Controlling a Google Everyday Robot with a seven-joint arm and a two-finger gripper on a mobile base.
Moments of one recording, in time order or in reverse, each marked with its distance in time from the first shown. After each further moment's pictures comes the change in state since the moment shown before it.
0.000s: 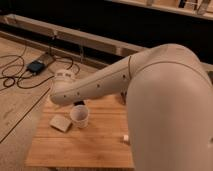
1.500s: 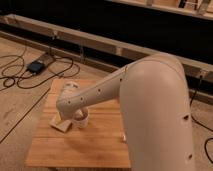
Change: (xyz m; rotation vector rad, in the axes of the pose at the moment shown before) arm 0.065 0.017 0.060 -0.108 0.190 0.078
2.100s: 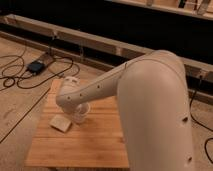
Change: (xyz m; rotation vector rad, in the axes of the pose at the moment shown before) arm -0.022 -0.026 -0.025 0.094 -0.040 -0.011
